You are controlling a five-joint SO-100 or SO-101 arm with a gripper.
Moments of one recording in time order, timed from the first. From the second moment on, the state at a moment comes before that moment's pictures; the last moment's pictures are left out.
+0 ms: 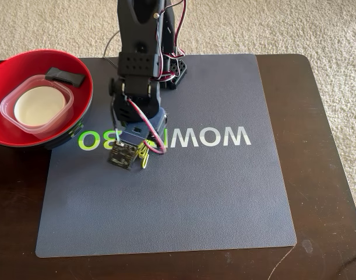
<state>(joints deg) 8.8 97.6 125.9 62.8 70.5</state>
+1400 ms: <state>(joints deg) 14.1 90.5 119.4 57.0 62.8</state>
